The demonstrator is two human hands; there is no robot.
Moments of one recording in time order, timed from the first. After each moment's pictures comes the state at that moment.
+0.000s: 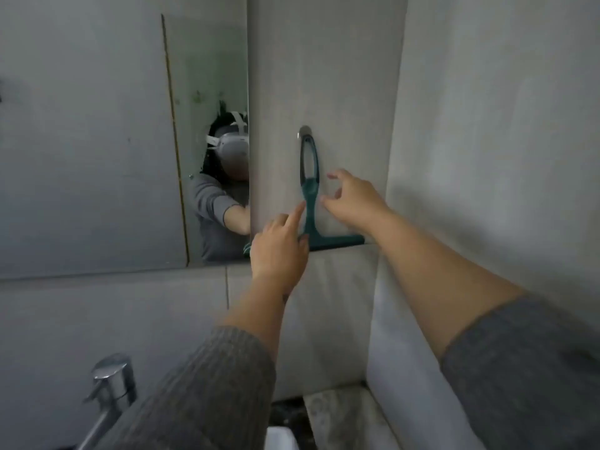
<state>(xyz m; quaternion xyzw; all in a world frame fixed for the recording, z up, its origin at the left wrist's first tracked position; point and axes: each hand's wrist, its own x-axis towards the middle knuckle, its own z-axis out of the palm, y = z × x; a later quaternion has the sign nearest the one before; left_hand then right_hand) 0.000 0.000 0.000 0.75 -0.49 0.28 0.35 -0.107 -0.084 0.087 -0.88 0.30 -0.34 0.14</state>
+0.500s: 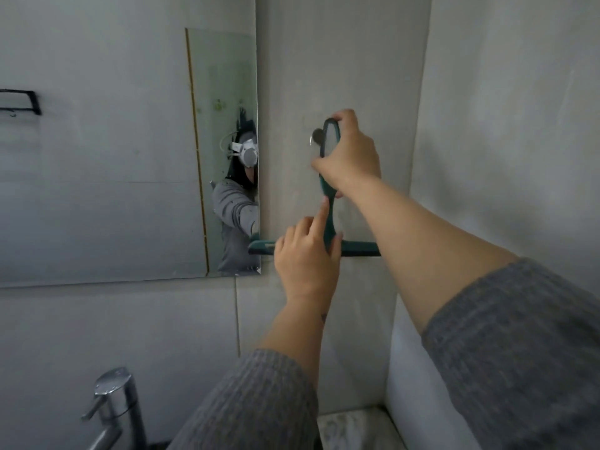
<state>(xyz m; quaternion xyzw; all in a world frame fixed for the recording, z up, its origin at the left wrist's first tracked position) -0.017 -0.038 -0.008 0.69 -0.40 0.40 0.45 -0.061 -0.083 0.136 -0.79 0.24 -0.53 0.19</state>
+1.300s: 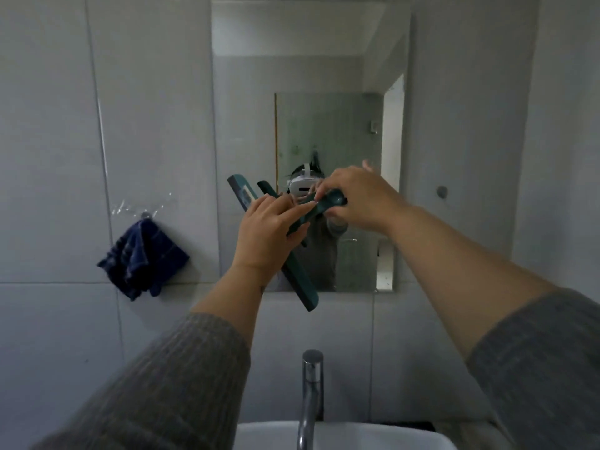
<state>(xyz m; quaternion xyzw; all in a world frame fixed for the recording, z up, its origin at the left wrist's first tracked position) 0.115 0.294 0.102 0.60 -0.50 0.55 0.28 -0.020 0.170 0.176 -0.92 0.04 -0.38 -0.08</state>
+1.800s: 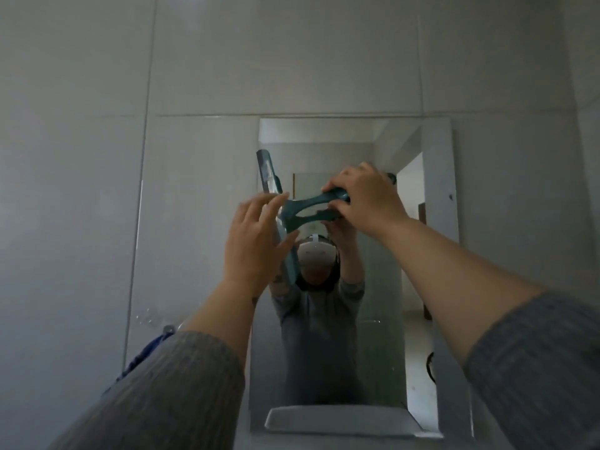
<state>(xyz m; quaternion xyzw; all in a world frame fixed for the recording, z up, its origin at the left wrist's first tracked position) 0.220 0.332 0.259 0.60 -0.43 0.59 0.34 0.082 0.195 0.330 -0.81 0.03 -0.56 -0.14</state>
